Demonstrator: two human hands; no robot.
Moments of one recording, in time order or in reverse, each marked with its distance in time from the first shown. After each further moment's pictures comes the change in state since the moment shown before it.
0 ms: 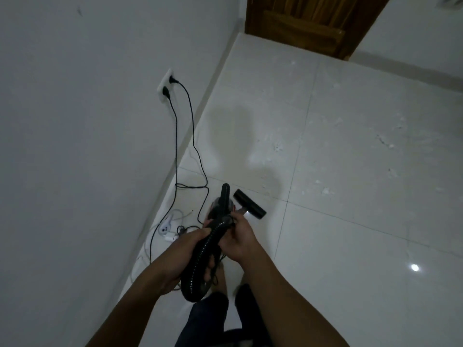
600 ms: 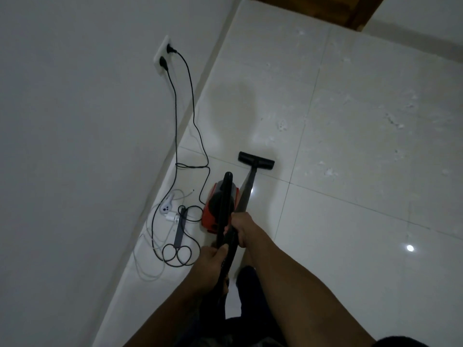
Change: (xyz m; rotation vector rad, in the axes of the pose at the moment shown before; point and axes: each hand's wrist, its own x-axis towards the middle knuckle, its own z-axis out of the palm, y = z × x) left_hand 0.026 -0.098 0.041 0.091 0.174 -0.110; right_hand 0.024 0.007 -0.041 -0.803 0.445 -0.021
